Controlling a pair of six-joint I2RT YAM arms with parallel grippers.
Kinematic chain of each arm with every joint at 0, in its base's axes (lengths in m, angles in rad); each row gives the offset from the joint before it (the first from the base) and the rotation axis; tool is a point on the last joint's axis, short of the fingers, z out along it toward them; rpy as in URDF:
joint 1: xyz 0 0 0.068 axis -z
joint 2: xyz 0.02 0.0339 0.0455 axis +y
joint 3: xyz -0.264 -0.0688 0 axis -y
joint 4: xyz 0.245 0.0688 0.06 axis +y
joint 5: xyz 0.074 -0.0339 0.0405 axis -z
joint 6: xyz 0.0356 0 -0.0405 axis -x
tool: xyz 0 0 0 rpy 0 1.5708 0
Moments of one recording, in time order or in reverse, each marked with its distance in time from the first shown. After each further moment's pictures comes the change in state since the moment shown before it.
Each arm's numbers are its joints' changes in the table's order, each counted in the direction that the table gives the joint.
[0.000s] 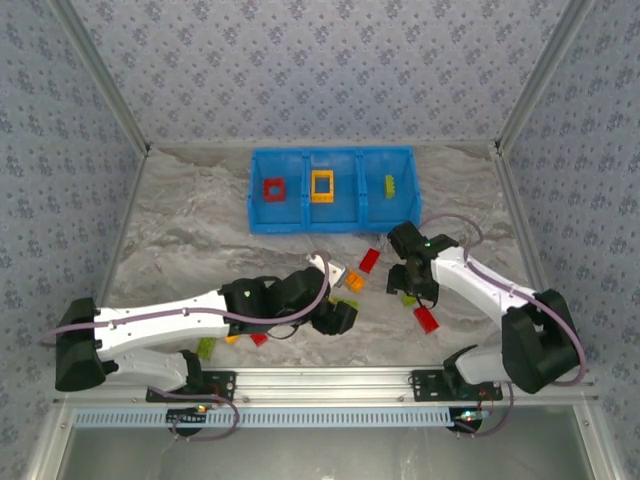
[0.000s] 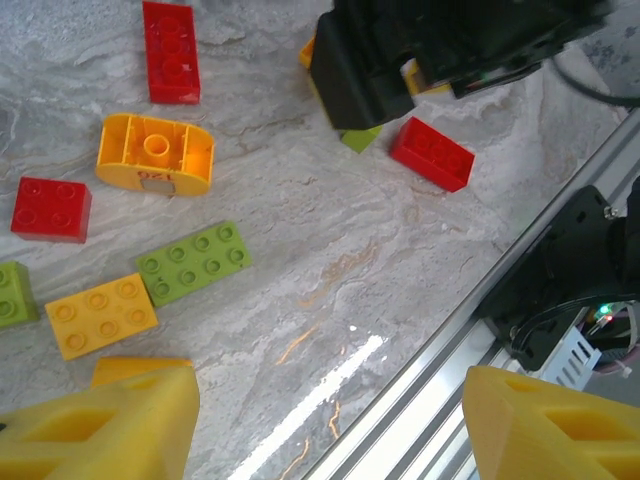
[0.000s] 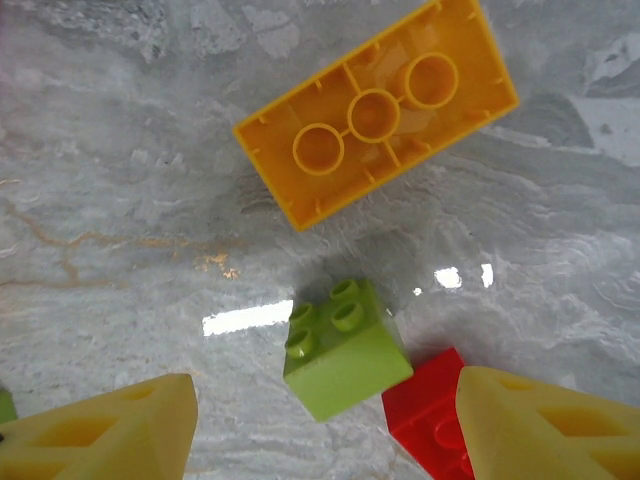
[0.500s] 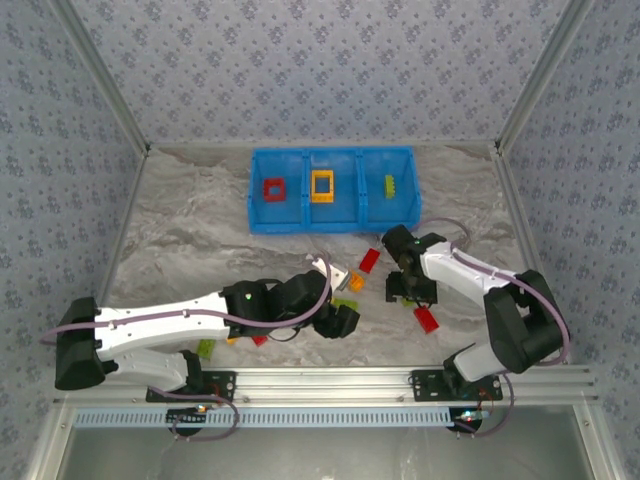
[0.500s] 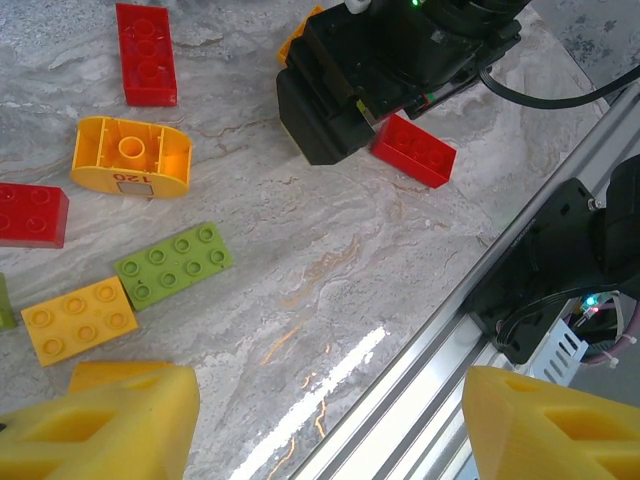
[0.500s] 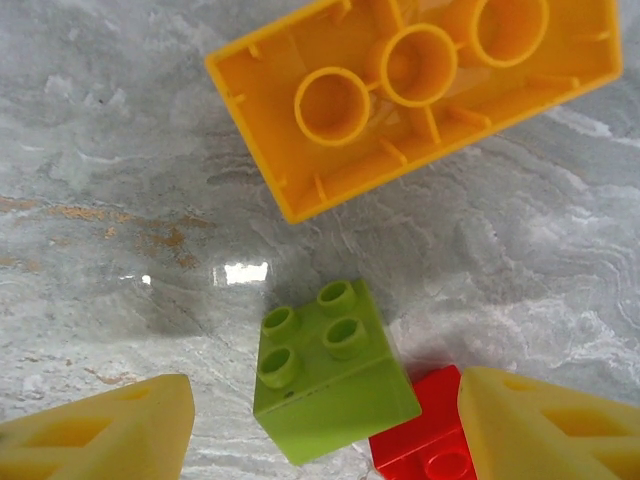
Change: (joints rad) left arm 0.016 0.003 0.000 -0.006 0.000 -0.003; right arm -0.007 0.103 0.000 0.009 0.000 0.117
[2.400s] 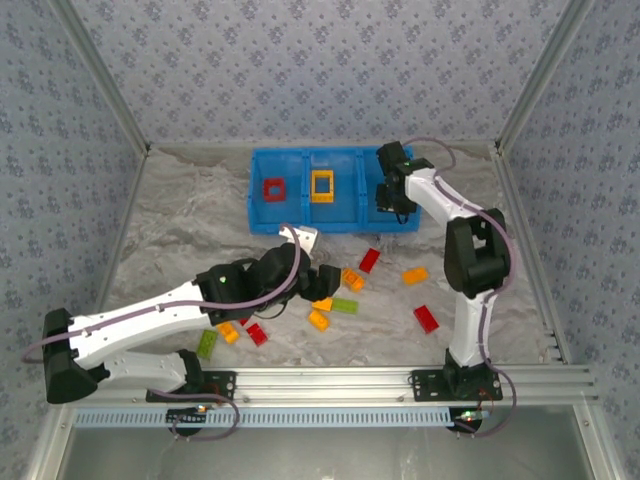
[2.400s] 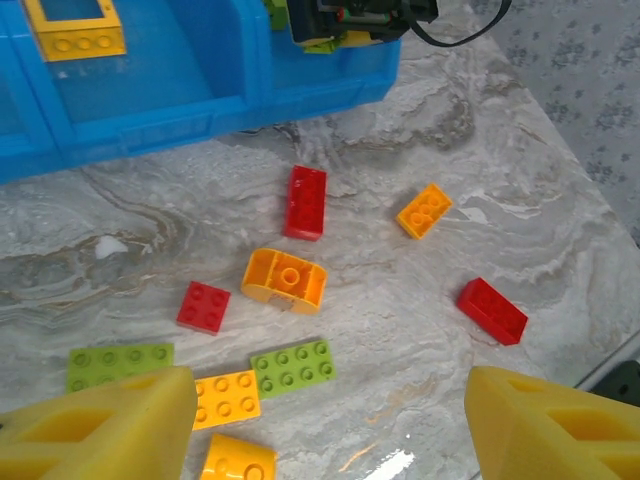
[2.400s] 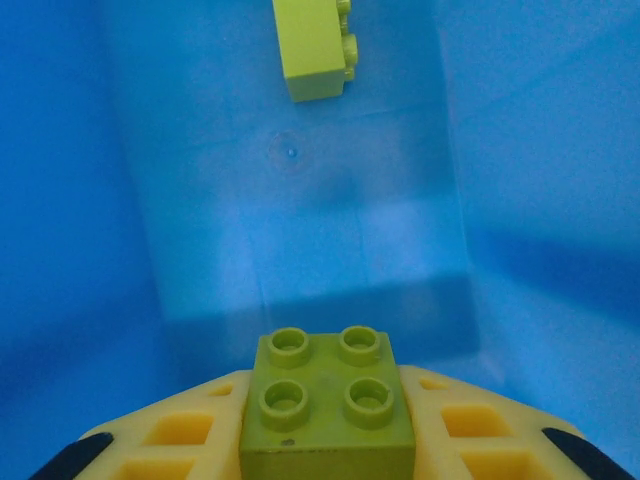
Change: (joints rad) left arm -0.140 -0.085 0.078 0.081 -0.192 0.053; right arm 0.179 0.557 0.820 -0.078 0.058 0.118
